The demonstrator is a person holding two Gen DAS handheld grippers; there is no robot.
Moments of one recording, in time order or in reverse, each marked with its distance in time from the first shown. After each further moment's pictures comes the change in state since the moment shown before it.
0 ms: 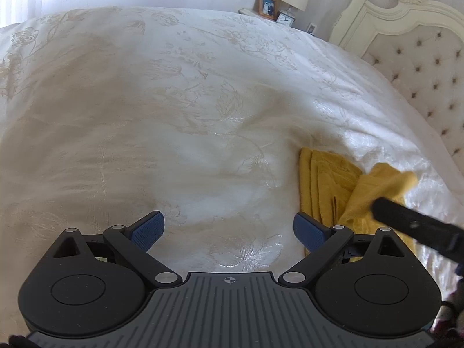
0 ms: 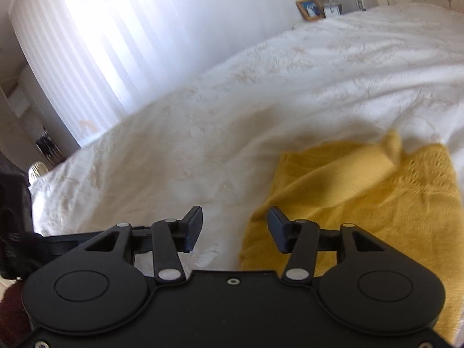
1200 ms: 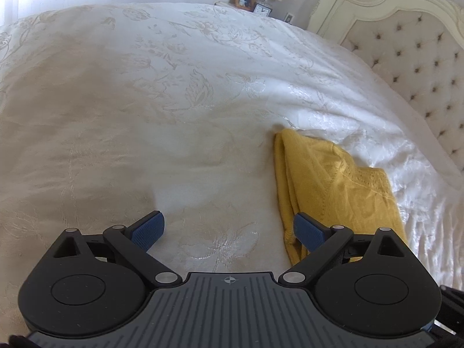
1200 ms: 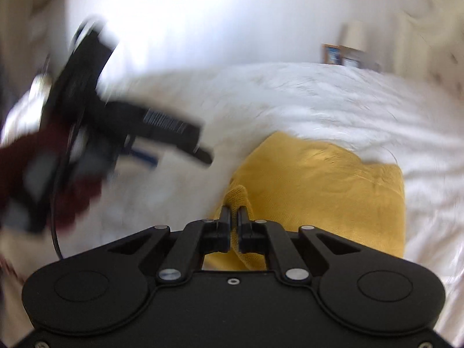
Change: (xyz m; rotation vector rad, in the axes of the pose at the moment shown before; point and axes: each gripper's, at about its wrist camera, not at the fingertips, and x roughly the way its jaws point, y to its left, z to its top) left arm 0.008 -0.012 -0.007 0.060 0.026 -0.066; right arm -0.051 0.027 -0.074 -0.298 -0.078 -0.121
